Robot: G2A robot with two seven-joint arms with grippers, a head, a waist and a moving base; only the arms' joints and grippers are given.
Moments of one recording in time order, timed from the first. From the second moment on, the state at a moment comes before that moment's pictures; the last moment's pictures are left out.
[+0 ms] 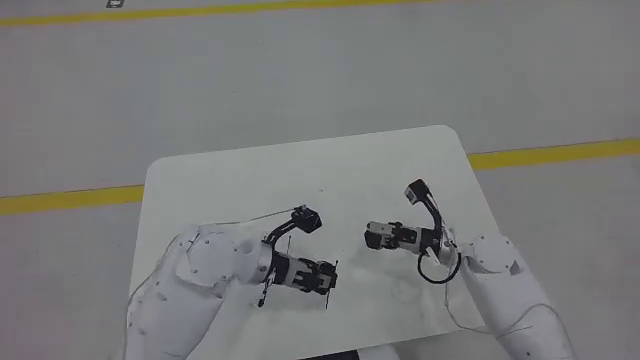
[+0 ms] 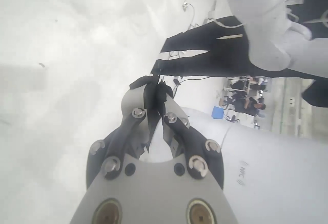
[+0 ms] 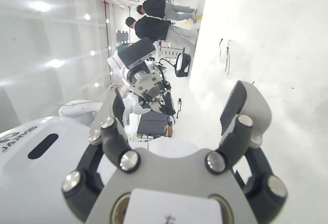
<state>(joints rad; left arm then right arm) 1.29 -1.28 -1.04 -1.76 0.25 -0.14 -1.39 -1.59 -1.11 1.48 -1.55 0.29 -0.34 1.17</state>
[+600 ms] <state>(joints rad) 1.23 -1.26 -1.00 -1.64 -0.02 -0.11 -1.39 -1.50 -1.11 1.39 -1.53 0.33 -0.34 1.34</state>
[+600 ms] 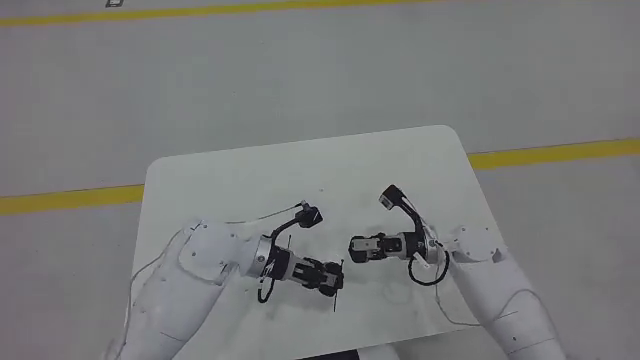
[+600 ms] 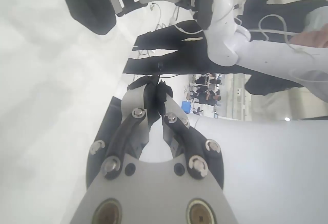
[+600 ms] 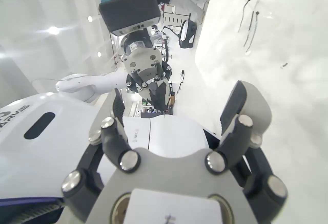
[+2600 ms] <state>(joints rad) 1.09 -1.18 -0.81 -1.47 -0.34 -0.03 -1.36 -1.48 -1.07 1.31 -1.58 0.36 -0.34 1.39</state>
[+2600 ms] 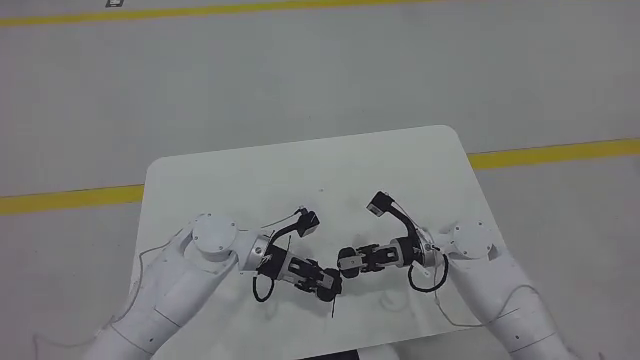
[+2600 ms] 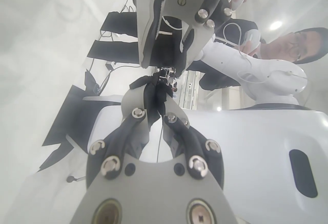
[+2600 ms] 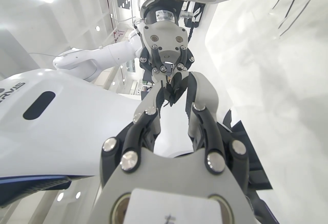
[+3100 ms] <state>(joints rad) 1.06 -1.17 -0.77 -1.44 -0.37 -0.03 -1.35 -1.46 -1.06 1.29 -1.56 0.36 -0.34 1.39</state>
